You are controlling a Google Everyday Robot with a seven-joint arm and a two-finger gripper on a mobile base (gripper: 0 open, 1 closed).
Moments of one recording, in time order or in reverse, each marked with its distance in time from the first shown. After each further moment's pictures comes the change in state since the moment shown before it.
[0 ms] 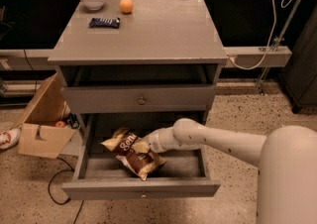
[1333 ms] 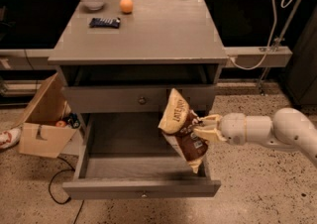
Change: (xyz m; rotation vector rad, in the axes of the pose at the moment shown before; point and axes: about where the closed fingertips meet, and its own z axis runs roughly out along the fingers) arm -0.030 0.026 -0.308 -0.028 -0.312 -0.395
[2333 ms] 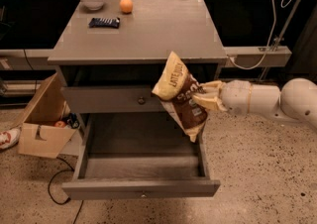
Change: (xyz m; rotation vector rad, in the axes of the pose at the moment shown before) arm -0.114 -0.028 -0.017 0.110 -0.072 -0.193
